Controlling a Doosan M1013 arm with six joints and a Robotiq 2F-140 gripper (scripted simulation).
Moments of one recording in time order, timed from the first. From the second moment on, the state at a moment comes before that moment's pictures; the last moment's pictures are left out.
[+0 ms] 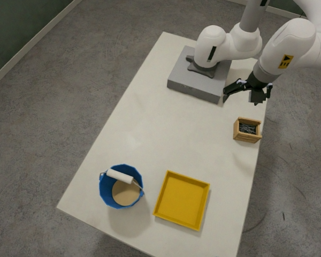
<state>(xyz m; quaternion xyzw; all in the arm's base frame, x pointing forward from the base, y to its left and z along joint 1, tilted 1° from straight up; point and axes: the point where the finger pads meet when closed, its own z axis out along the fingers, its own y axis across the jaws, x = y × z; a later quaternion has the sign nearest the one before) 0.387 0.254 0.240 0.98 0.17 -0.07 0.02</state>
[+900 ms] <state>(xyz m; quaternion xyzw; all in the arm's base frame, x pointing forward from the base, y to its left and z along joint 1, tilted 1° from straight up) 0.442 0.248 0.252 0.99 0.09 -0.06 0.02</state>
